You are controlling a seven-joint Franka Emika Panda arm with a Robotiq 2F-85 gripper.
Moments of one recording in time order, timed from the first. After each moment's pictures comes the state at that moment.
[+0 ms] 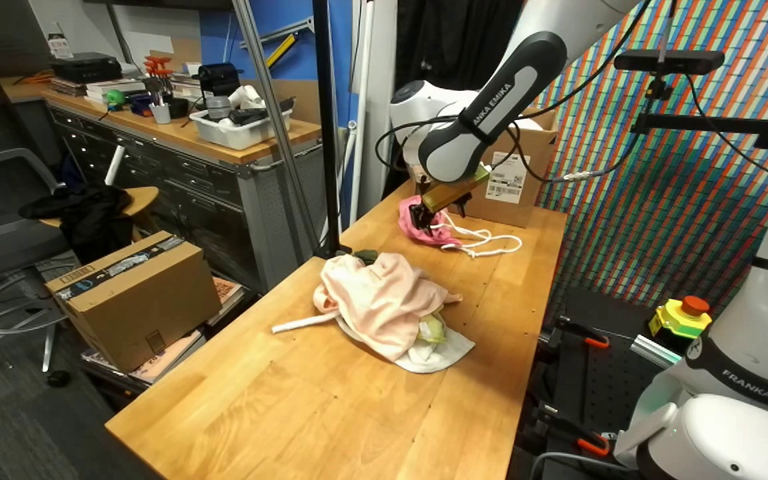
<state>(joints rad) 0.04 0.40 -0.25 -2.08 -0.43 2.30 0.72</state>
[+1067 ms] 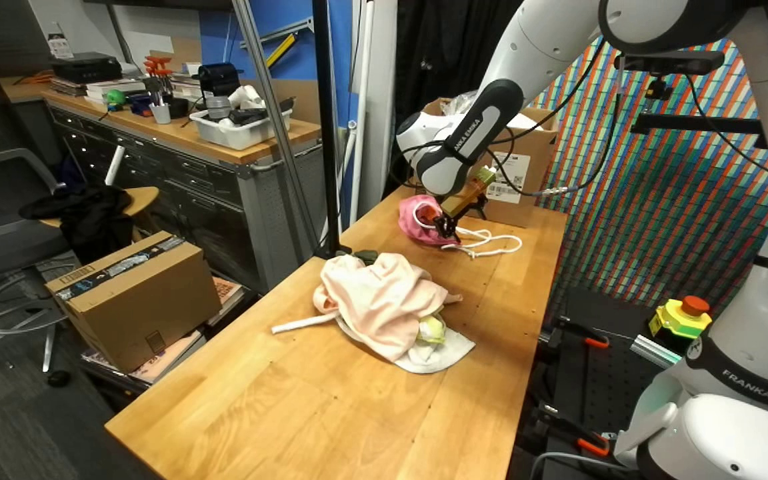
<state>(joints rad) -0.06 0.64 -0.30 -1.88 -0.42 2.14 0.53</state>
